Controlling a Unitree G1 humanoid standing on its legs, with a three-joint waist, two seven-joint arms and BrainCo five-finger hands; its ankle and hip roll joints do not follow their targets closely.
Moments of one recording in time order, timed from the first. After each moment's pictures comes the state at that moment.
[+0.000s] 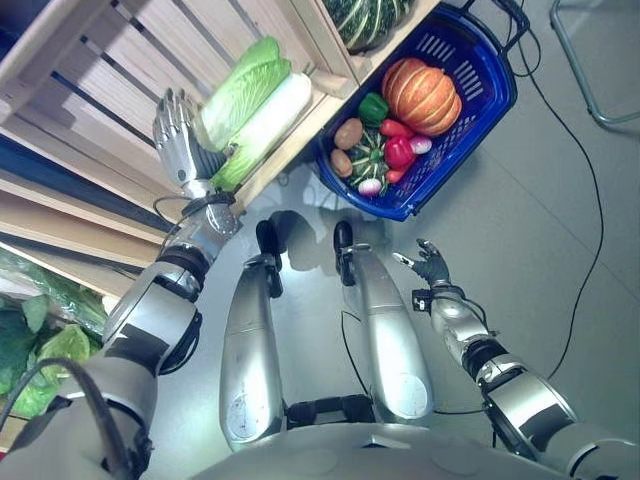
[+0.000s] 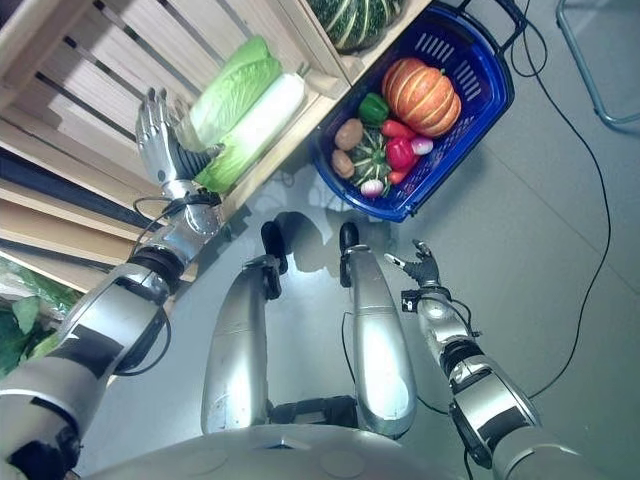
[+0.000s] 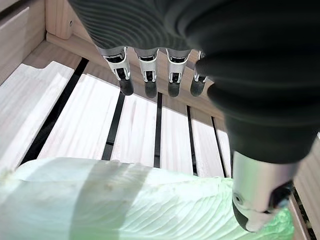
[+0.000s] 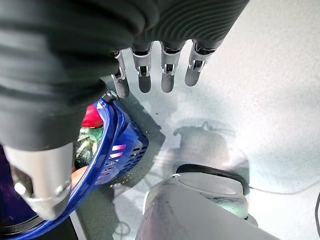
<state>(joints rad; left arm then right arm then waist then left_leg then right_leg) -0.87 0.41 -0.48 1.12 0.23 -0.18 1.10 -0.39 -0.31 0.44 0.99 0.44 -0.26 -0.27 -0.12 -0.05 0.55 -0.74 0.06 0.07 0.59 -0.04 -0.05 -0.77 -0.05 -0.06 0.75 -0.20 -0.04</state>
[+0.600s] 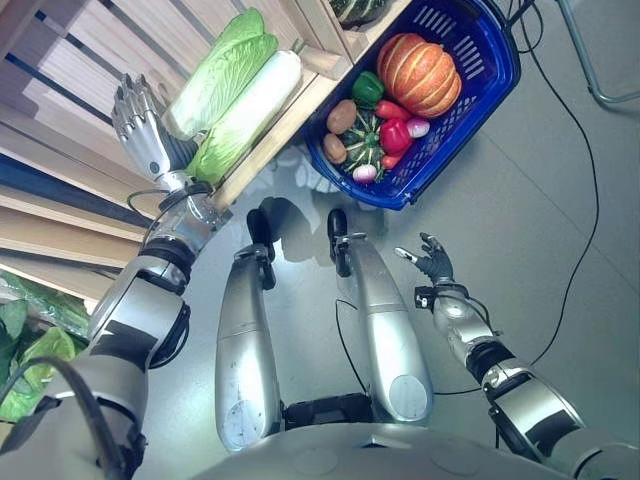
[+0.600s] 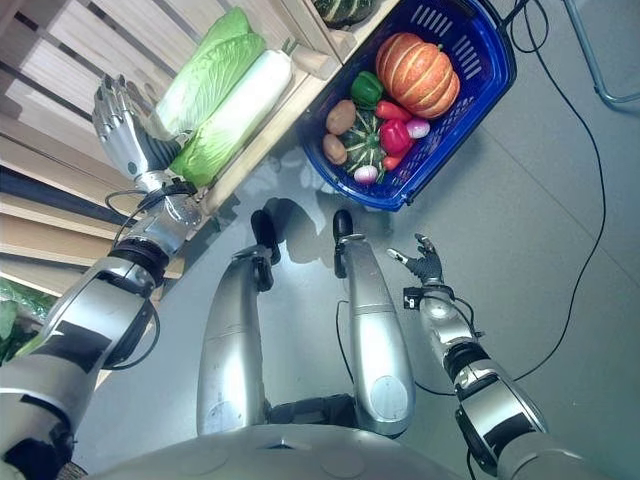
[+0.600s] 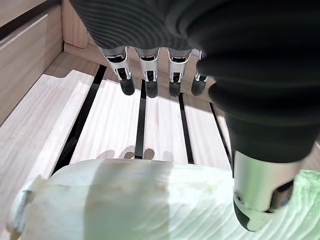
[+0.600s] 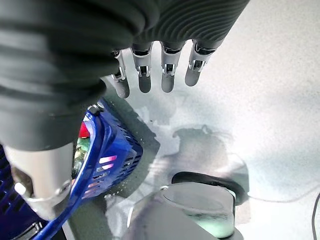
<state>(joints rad) -0.90 0.47 -0.46 1.12 0.23 -0.06 1.12 -0.35 -0.33 0.44 0.92 0.45 -0.27 -0.29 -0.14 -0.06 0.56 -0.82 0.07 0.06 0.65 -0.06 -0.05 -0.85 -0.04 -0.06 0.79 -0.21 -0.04</state>
